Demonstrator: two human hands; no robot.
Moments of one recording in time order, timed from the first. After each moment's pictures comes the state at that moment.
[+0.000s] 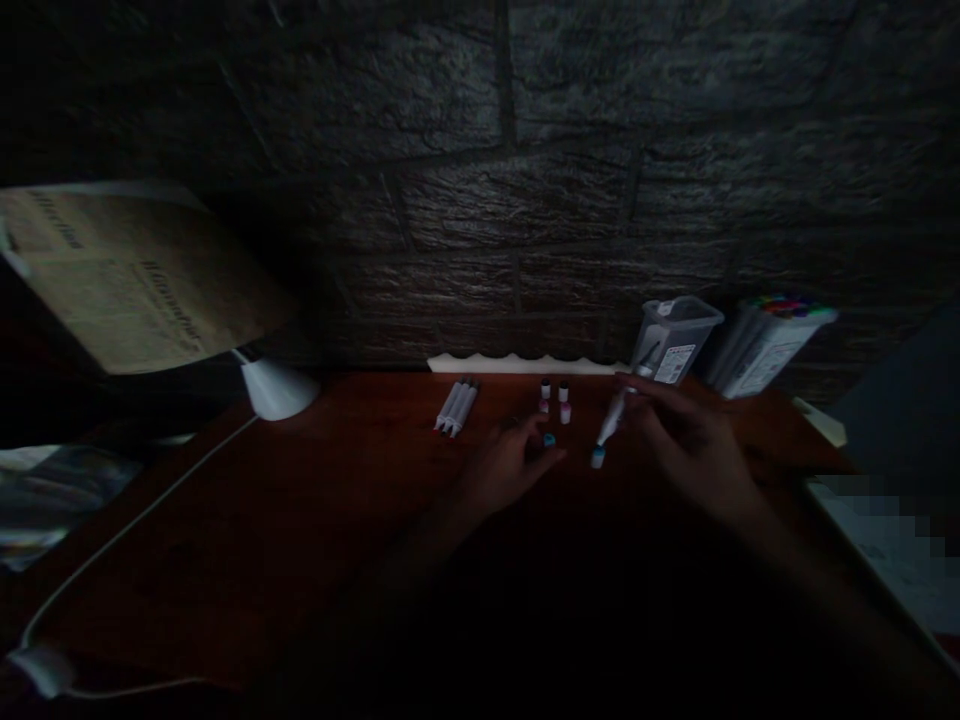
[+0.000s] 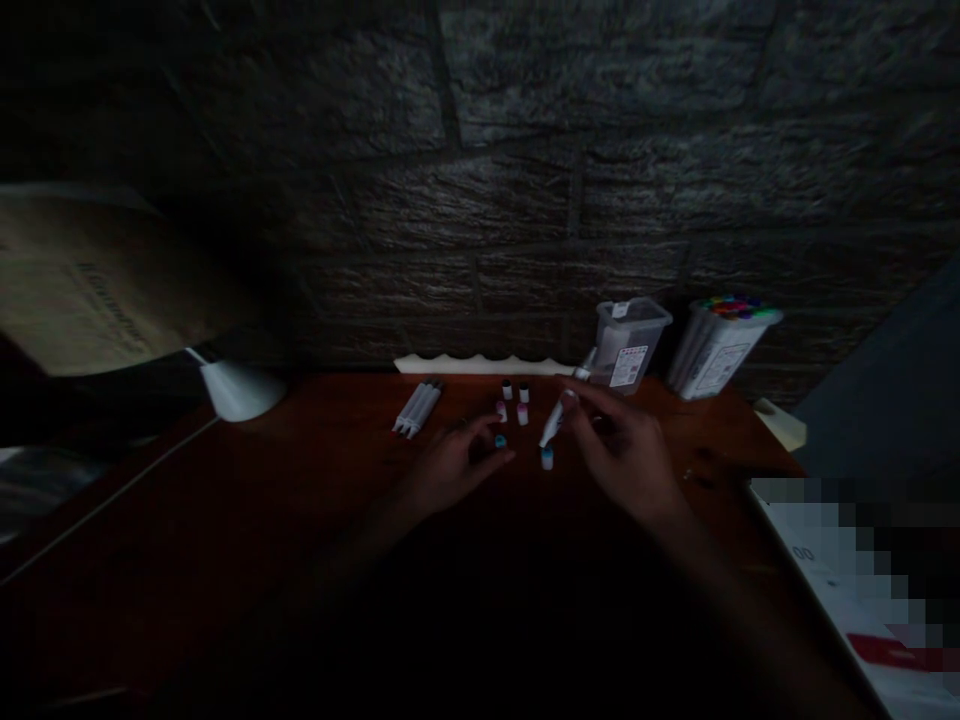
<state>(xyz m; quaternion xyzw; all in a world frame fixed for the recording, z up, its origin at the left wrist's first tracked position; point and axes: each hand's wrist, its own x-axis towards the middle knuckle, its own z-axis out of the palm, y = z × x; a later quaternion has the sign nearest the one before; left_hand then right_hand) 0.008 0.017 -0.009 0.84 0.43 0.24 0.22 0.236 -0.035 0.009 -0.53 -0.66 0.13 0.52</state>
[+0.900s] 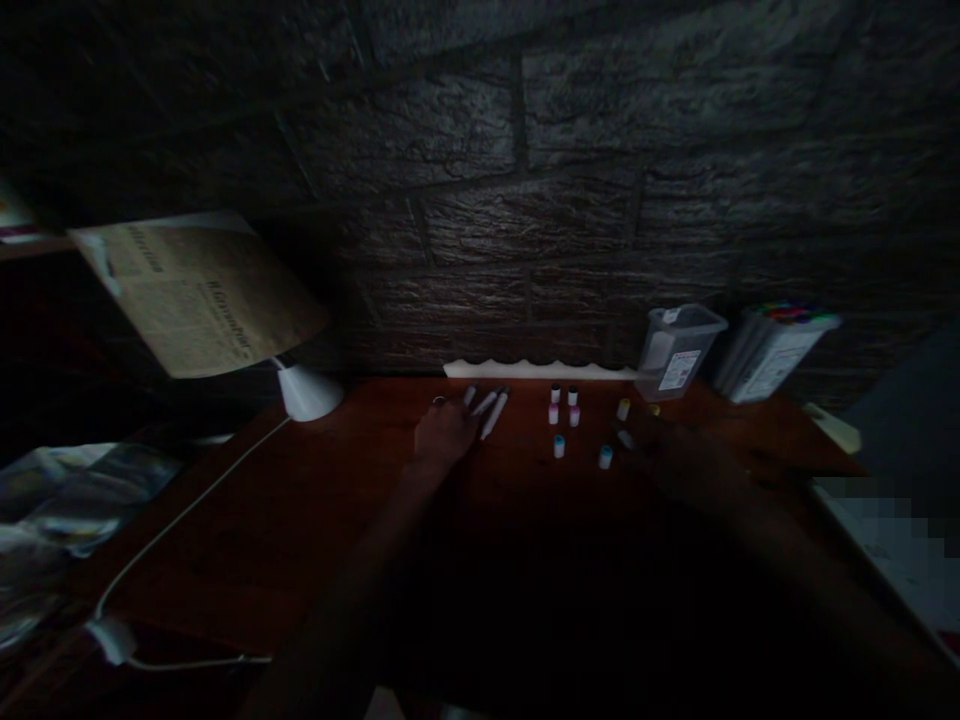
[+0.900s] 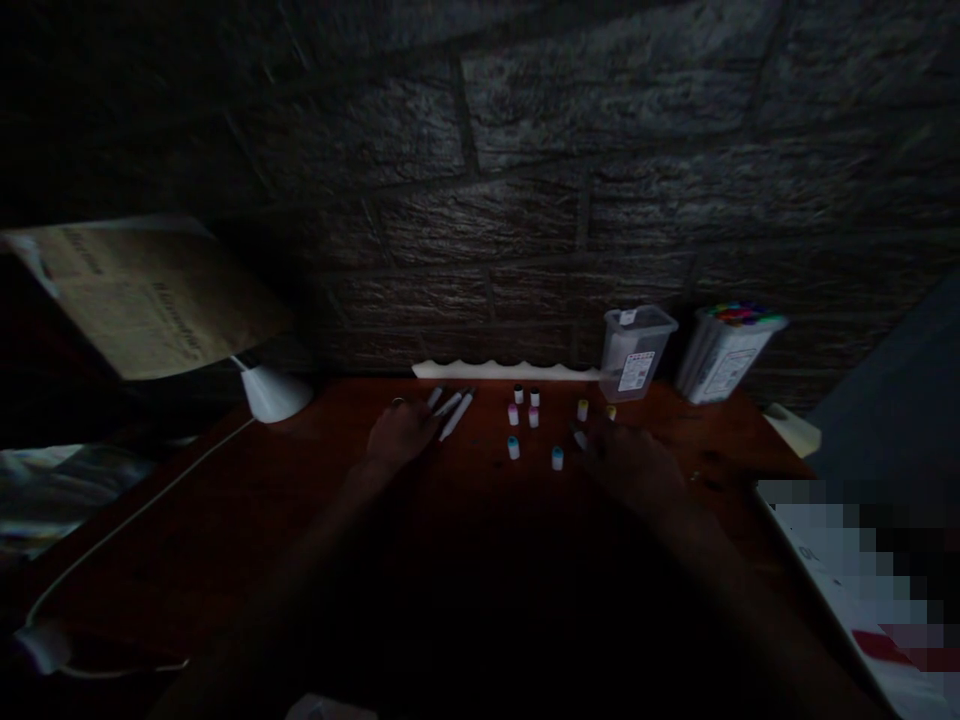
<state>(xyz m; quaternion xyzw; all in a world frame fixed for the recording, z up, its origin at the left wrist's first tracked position) -0.060 0.061 0.002 0.71 0.69 0.11 0.04 0.249 -0.031 -0.006 -0.70 -0.70 0.08 0.12</state>
